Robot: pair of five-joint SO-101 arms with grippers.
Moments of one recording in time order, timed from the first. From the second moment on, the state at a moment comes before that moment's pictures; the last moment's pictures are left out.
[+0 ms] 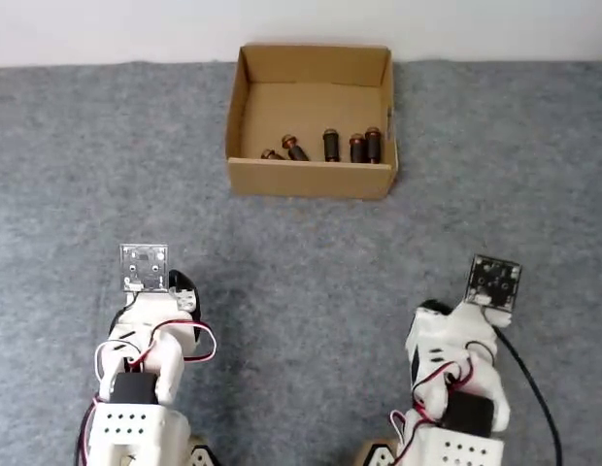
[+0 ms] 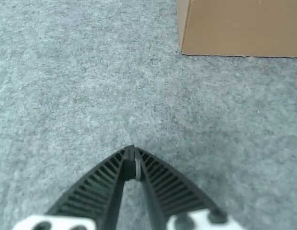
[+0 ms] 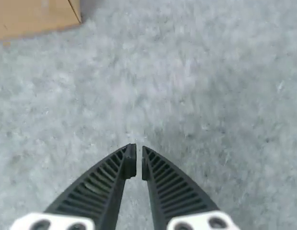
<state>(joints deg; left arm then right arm) -3.2 -76.0 97.1 30.1 8.8 8.3 -102.9 92.0 62.6 -4.7</state>
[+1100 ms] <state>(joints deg) -3.2 -76.0 97.1 30.1 8.8 8.6 -102.4 95.5 73.7 -4.7</state>
